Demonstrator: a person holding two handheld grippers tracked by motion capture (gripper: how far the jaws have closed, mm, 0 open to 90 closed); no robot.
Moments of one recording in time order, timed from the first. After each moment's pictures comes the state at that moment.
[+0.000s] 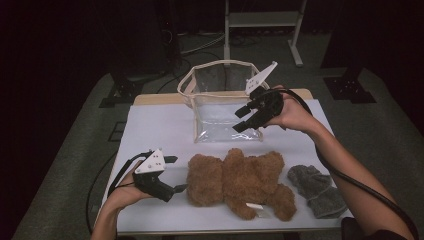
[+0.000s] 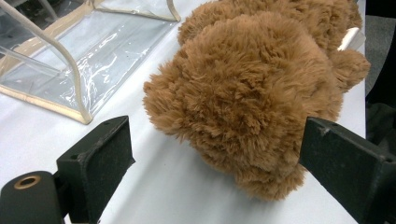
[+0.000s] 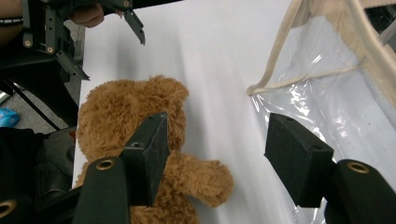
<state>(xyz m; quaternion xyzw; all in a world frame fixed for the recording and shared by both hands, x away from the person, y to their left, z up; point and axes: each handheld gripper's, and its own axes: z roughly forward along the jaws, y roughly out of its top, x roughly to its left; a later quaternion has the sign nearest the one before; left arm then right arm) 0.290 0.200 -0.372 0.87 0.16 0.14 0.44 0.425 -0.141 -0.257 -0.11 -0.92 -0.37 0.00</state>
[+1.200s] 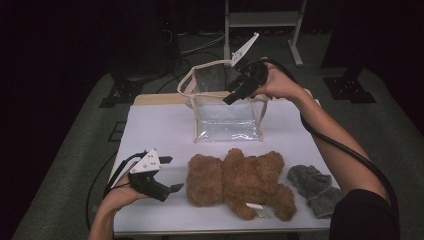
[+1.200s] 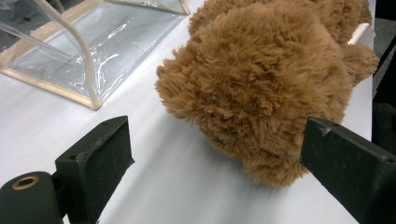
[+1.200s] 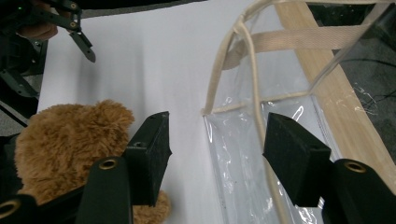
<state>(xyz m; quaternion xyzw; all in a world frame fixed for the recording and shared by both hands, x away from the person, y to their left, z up) 0.290 0.211 -0.375 0.87 0.18 0.14 0.43 0.501 -0.115 -0.229 -0.10 -0.93 -0.35 -0.02</state>
